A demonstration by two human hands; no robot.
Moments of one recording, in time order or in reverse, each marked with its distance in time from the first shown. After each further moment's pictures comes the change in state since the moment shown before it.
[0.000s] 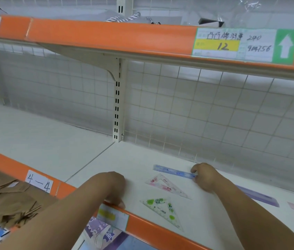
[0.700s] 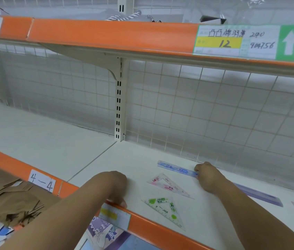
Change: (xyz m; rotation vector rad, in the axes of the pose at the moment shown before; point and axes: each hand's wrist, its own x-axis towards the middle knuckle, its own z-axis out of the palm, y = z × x) left_hand -0.002 0.001 -0.001 -0.020 0.005 -0.011; right_hand 0.003 0.004 0.011 -0.025 0.013 0.061
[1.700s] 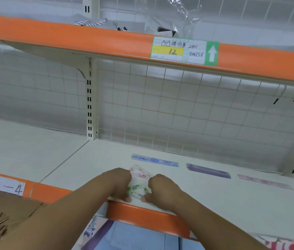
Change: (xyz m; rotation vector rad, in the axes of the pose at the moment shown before) left_hand -0.014 0.060 -0.009 -0.061 0.145 0.250; right_hand -0.126 -0.090 -0.018 0.132 -0.106 -0.109
